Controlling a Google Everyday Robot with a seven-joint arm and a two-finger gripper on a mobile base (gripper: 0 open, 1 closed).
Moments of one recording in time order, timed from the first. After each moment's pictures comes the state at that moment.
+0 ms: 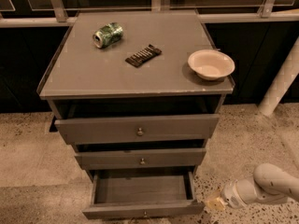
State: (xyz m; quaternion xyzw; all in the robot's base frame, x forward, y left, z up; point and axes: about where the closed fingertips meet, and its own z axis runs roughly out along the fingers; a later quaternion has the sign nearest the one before) arm 0.407 -0.257 0.400 -0.35 0.88 0.29 0.16
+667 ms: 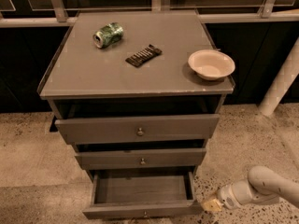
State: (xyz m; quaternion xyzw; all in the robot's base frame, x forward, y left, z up) arm 0.415 -0.252 0.352 -0.34 0.87 0.32 0.14
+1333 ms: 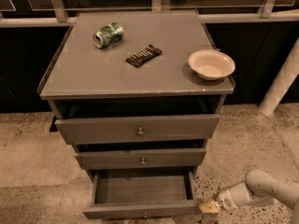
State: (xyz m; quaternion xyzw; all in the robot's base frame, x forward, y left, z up) arm 0.419 -0.257 0.306 -0.29 0.88 0.36 0.12
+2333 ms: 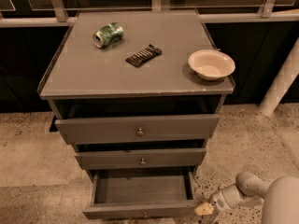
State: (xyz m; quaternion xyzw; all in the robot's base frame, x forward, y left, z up) arm 0.424 -0.248 0.243 -0.26 0.88 0.40 0.07
